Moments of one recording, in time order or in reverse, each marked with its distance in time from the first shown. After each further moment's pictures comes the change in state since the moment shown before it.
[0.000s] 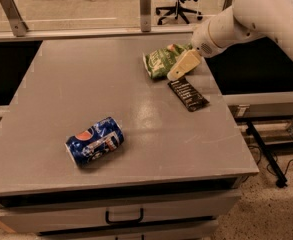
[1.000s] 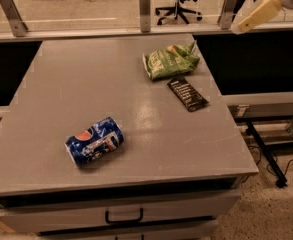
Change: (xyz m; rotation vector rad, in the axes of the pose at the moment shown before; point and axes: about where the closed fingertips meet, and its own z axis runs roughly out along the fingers) arm 0.007 -0.117 -0.178 0.269 -0.151 -0.118
